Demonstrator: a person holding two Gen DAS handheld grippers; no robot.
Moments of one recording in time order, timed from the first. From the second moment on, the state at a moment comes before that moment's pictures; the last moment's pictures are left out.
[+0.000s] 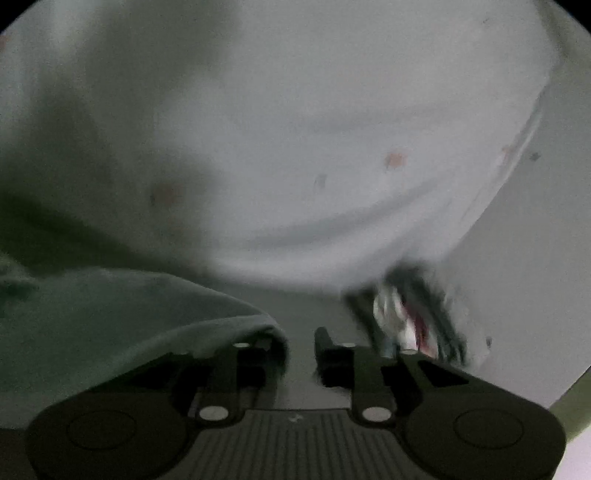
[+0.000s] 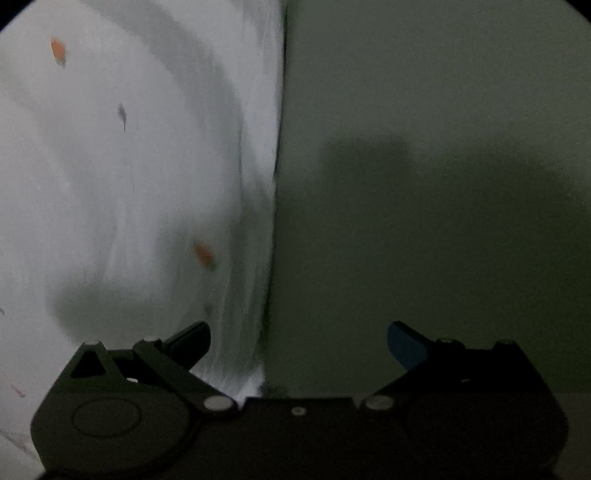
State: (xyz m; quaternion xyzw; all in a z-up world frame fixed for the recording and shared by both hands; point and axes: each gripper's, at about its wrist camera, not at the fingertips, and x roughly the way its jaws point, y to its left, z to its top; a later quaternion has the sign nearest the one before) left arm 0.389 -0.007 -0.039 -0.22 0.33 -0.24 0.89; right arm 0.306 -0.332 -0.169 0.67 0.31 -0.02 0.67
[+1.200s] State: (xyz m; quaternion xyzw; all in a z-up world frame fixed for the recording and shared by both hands) left arm 0.354 0.182 -0.217 -0.61 0.45 0.08 0.65; right arm 0.472 -0.221 -0.145 0.19 0.43 0.15 0.87
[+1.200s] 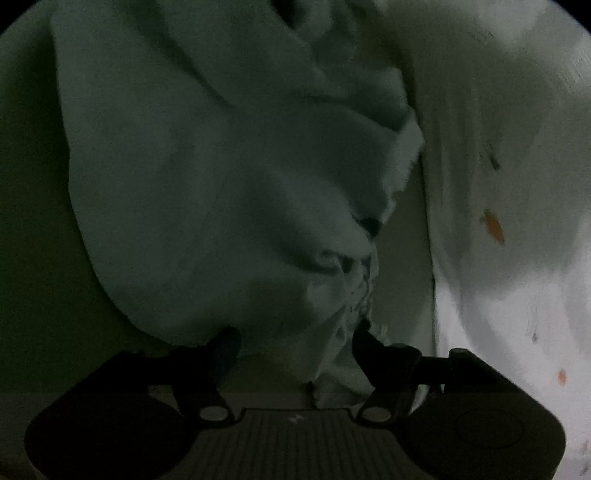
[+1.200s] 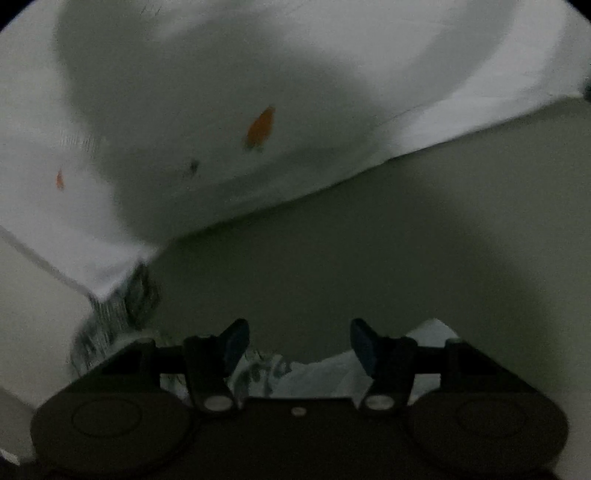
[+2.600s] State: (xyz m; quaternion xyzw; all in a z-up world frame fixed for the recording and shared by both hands) left arm 0.367 0.155 0.088 -0.31 -0.04 0.05 0.95; right arm 0.328 -0.218 0.091 0.07 -0.07 0.20 0.97
